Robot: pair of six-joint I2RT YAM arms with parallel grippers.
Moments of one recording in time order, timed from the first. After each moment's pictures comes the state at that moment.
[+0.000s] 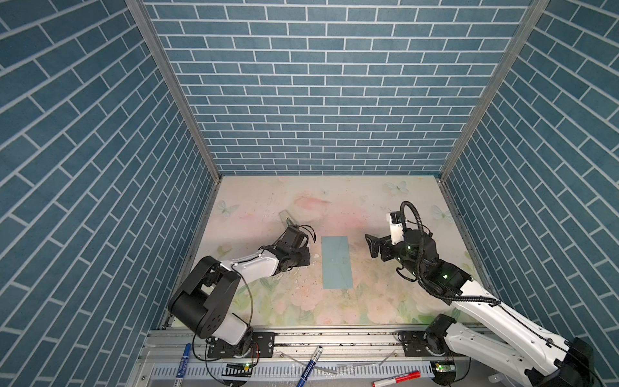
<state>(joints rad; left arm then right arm) -0.56 1.47 0.68 -0.16 0.01 -0.59 0.73 0.87 0.67 -0.22 0.21 0.24</state>
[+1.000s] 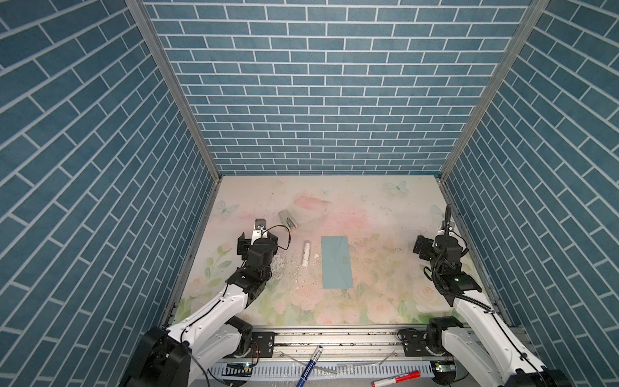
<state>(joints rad) -0.43 1.00 0.36 0.27 -0.71 0.02 0.13 0.81 0.40 -0.10 0.38 0.18</state>
